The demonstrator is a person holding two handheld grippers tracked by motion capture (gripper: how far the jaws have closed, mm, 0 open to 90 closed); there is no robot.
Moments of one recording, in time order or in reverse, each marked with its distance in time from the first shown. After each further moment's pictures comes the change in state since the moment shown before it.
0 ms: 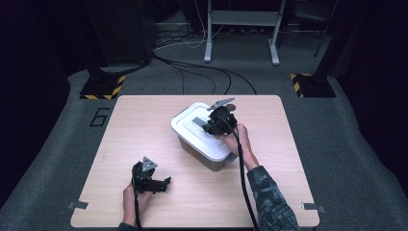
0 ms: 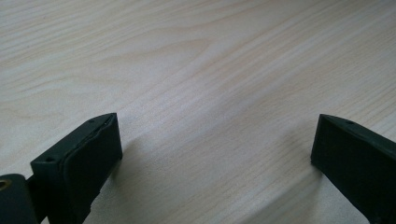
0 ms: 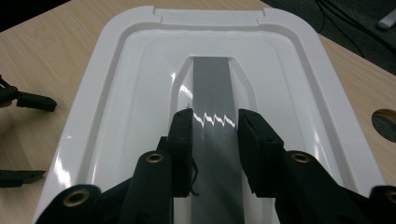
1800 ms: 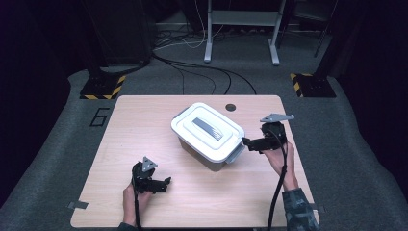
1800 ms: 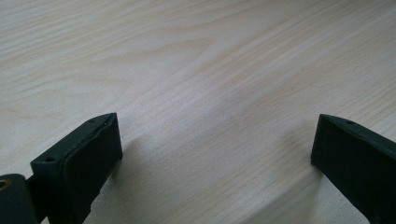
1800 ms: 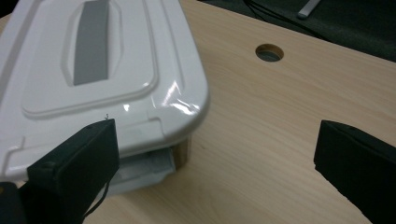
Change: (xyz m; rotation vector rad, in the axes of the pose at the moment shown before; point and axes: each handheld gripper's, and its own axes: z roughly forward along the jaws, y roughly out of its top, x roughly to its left) left arm 0.000 0.000 0.000 0.004 -0.003 0.001; right arm -0.052 -0.102 -0.099 -0.105 -0.168 0.179
